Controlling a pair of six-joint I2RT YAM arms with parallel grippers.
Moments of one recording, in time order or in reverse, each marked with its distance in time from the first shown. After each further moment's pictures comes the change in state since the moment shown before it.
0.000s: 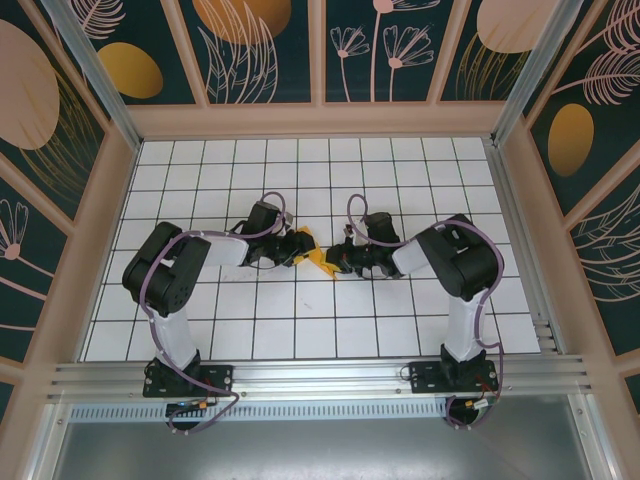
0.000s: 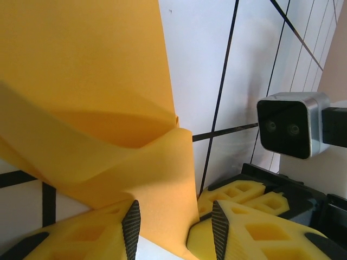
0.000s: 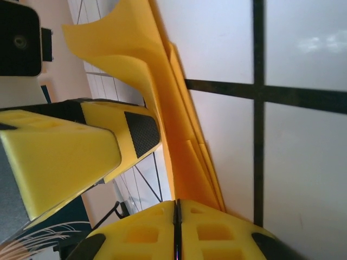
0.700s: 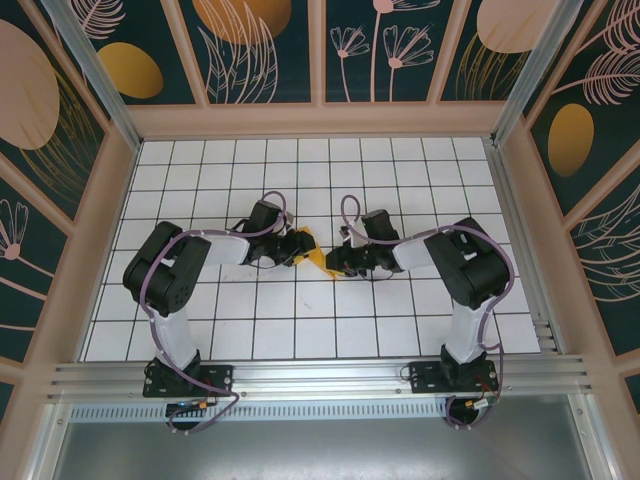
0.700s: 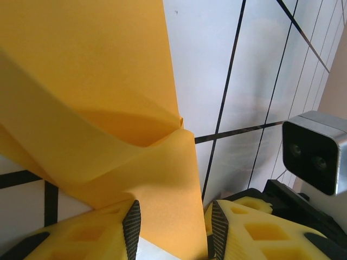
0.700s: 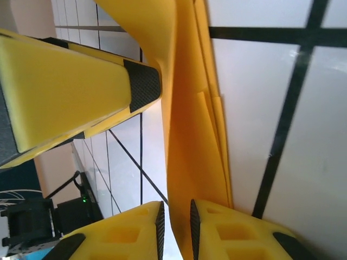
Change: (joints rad) left arm -0.004 0.003 0.020 -0.040 -0.016 0.000; right arm 0.021 -0.077 0.056 -0.312 0.018 -0.338
